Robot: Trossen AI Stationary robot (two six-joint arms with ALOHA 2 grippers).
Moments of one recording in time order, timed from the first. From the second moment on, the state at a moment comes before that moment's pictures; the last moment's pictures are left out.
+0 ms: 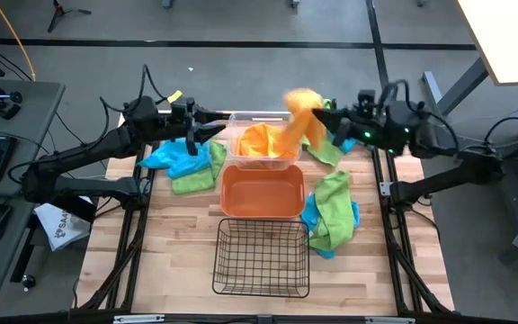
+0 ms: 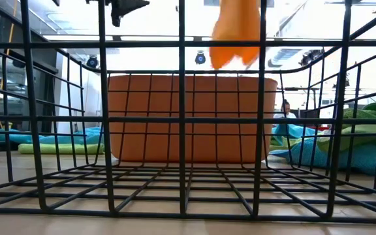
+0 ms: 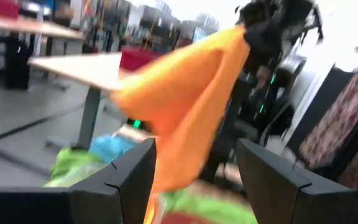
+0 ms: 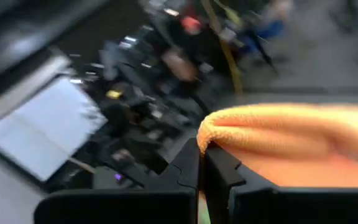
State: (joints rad) left arm 0.45 0.96 0.88 0.13 0.26 -0.30; right arm -0.05 1.10 1.36 -0.30 0.40 0.64
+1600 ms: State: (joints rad) left arm 0.44 0.93 0.88 0.41 0.26 -0.49; right arm -0.34 1.89 1.36 -0.25 0.13 1.07
